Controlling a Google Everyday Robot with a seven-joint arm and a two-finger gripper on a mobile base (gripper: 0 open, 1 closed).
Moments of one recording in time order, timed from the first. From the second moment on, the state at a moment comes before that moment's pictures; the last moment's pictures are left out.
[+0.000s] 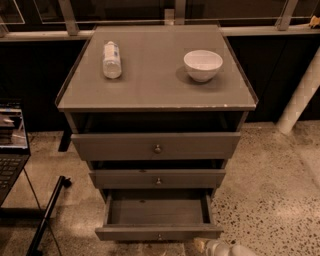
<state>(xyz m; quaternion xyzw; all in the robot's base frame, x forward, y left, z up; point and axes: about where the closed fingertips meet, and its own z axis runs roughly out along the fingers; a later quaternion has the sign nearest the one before) 0.466 -0.221 0.090 -0.03 0.92 0.24 0.31</state>
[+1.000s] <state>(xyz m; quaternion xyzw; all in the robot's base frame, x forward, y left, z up) 0.495 -0.216 0.095 -0.06 0.91 0.24 0.33</state>
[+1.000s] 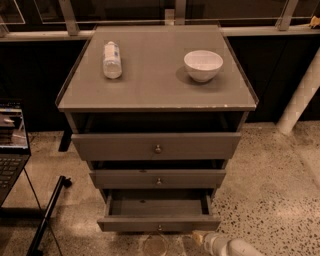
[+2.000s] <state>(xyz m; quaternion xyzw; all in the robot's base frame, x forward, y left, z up) 0.568 -0.195 0.141 -0.14 0.88 0.24 0.38</state>
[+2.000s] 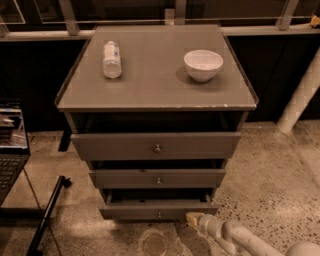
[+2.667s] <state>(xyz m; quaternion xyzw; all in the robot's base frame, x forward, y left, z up) 0.596 -0.194 0.154 -0.15 0.88 0.23 0.40</state>
